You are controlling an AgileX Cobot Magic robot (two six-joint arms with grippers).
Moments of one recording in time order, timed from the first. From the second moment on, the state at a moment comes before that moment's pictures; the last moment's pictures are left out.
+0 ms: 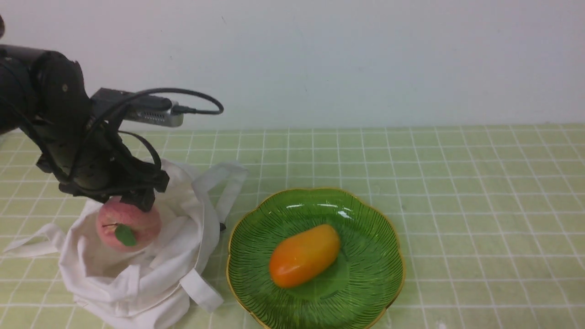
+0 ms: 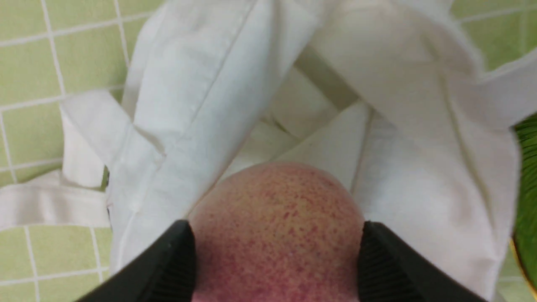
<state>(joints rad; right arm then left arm) 0.07 -0.01 0.03 -0.03 0.36 0.10 -0.14 1.60 -1.23 0.05 0.94 0.02</state>
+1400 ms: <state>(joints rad) 0.07 -0.01 0.03 -0.03 0.36 0.10 -0.56 1.88 -1.37 -0.63 0.65 0.34</state>
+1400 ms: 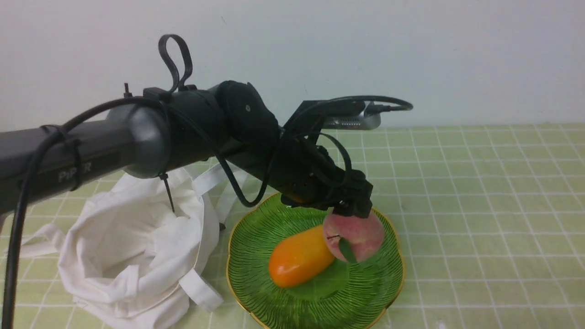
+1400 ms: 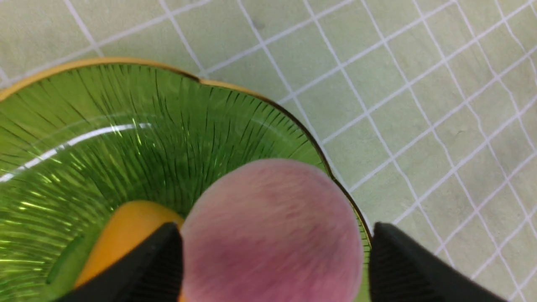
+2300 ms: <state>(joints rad) 0.07 -0.01 0.03 -0.03 0.36 0.10 -0.44 1.48 -1.63 -0.20 1.24 0.32</state>
